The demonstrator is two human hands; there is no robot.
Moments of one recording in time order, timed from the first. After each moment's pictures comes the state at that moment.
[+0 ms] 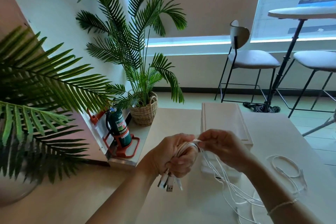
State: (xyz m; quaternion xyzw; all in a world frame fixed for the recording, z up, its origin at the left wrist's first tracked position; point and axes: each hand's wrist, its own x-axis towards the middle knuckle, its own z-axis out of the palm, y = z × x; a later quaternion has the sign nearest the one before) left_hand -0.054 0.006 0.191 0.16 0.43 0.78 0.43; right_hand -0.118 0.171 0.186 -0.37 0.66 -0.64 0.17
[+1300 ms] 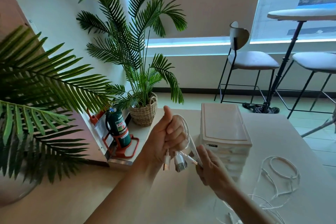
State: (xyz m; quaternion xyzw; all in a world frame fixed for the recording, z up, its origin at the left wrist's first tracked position) left_hand -0.060 0.005 0.208 0.30 0.30 0.89 0.16; right_hand -0.069 0.148 0.150 -0.16 0.69 -0.66 0.23
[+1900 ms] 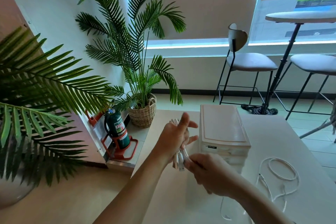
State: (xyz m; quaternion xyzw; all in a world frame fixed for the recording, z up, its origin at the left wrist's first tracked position) left_hand -0.062 0.018 0.198 -0.03 0.65 0.75 -0.08; right_hand -0.063 0.159 0.199 -0.34 0.86 -0.32 0.19
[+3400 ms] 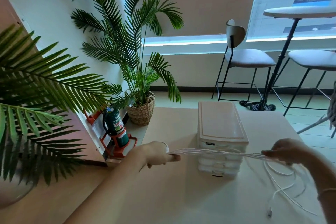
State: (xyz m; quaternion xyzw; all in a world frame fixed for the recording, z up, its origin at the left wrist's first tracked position) left_hand -0.063 -0.032 0.174 -0.10 0.95 0.14 0.28; right_hand -0.198 0.307 0.166 -0.05 0.97 -0.08 0.22
